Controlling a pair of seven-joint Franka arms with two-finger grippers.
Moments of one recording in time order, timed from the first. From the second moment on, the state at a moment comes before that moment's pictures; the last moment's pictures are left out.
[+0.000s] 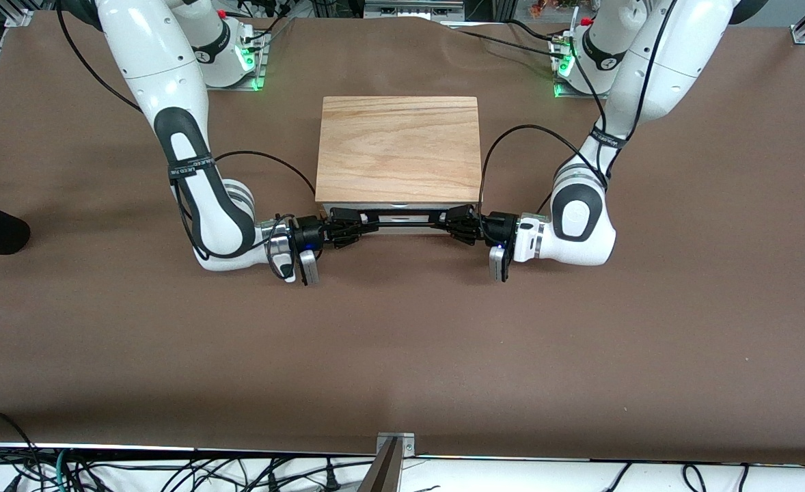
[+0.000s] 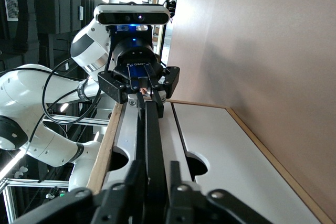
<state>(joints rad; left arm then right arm) -0.19 0.67 -0.18 -1.82 -1.44 1.89 1.00 0.39 0.74 -0.06 -1.72 1.57 1.71 -1.04</state>
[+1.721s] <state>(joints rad) -0.19 0.95 -0.15 -1.35 -1.44 1.91 0.89 0.34 0.98 -0.07 -1.30 1.61 1.78 -0.89</state>
